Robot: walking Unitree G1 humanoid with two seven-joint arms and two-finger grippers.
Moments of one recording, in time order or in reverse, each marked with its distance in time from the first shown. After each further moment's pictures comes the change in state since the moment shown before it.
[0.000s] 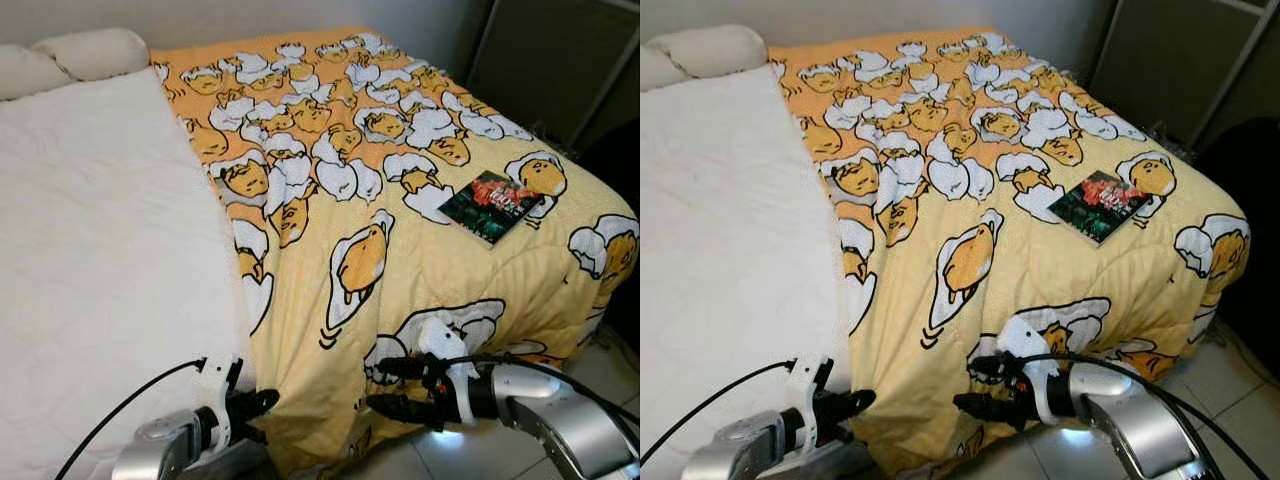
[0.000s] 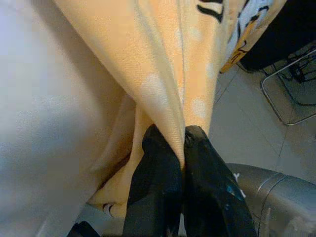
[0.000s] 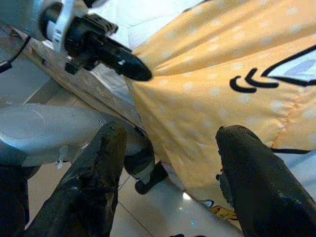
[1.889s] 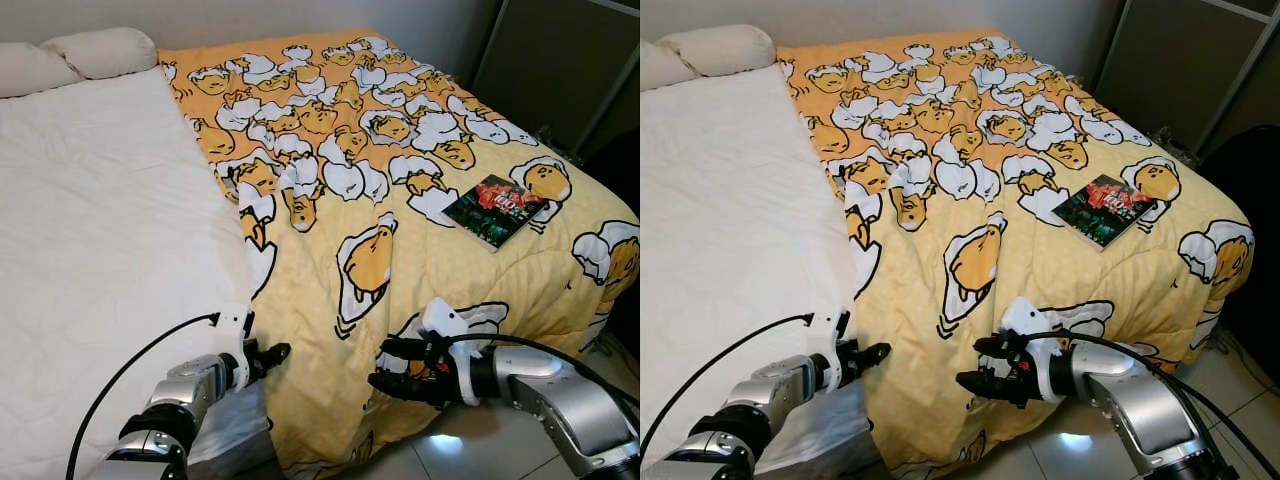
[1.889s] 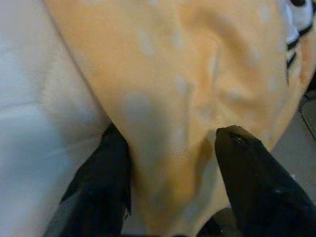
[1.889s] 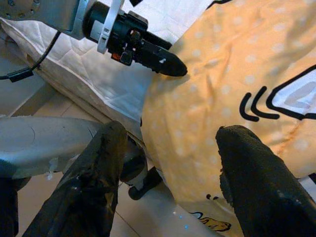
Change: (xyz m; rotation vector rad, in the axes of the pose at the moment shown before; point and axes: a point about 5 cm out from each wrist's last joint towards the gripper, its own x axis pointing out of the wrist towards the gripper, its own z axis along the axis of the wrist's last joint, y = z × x) left arm 0.044 0.021 0.051 -0.018 -0.025 0.157; right arm -0.004 -0.015 0.016 -0.002 -0.026 -0.017
